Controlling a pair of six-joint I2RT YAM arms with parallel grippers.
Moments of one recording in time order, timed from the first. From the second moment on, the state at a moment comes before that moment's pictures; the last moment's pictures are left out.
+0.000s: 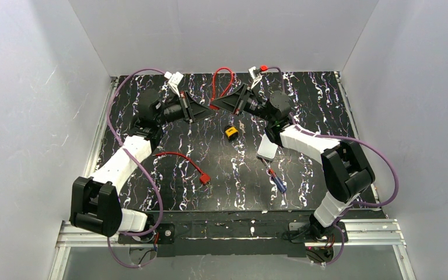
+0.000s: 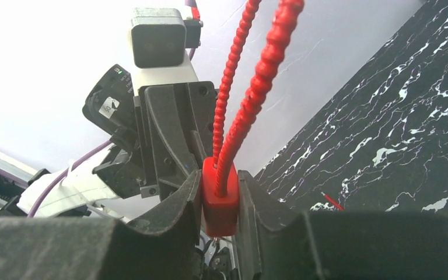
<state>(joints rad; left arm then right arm) -0.28 1.35 0.98 0.31 0.87 -0.76 0.59 1.68 1.08 0.91 -0.64 1.07</state>
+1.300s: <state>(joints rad) -0.32 1.29 0.79 0.78 0.93 -1.04 0.58 1.68 1.05 1.19 -0.78 1.26</state>
